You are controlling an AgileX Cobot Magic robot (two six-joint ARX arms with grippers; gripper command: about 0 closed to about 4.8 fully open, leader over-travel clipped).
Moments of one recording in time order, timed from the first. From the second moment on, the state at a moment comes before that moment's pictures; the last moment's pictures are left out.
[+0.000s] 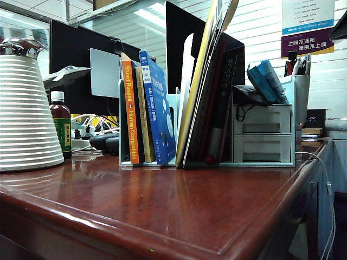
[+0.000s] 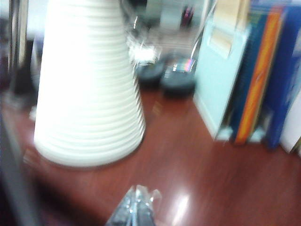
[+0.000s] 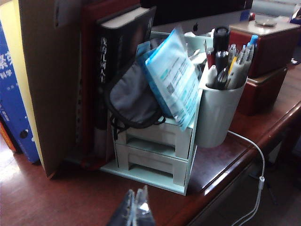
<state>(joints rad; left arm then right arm) -0.02 0.00 0.01 -0.03 0.10 -0.01 0.22 0.67 0.44 0.12 -0.05 0.04</state>
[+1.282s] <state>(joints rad) -0.08 0.00 0.01 -0.09 -0.07 0.05 0.06 0.09 0.02 0.14 0.00 0.02</state>
